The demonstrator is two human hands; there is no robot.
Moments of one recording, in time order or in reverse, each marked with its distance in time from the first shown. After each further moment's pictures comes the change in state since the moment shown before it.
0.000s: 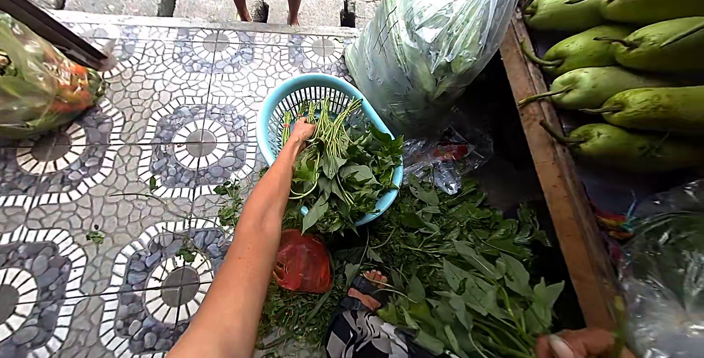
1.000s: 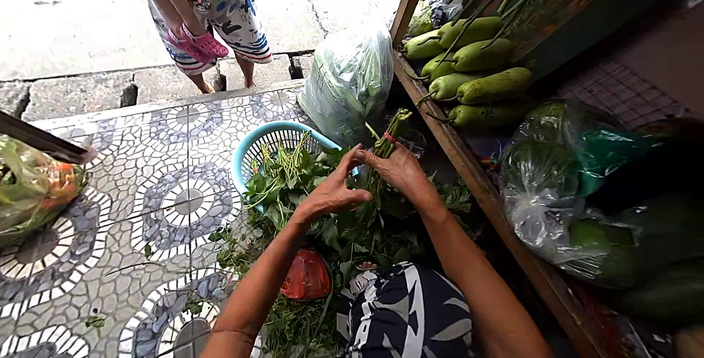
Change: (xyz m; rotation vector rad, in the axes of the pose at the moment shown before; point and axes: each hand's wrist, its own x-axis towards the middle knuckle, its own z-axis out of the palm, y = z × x) left_hand -0.307 0.134 0.030 0.020 -0.720 0.736; right_hand 0.119 -0.086 0.100 -0.493 -0.065 0.187
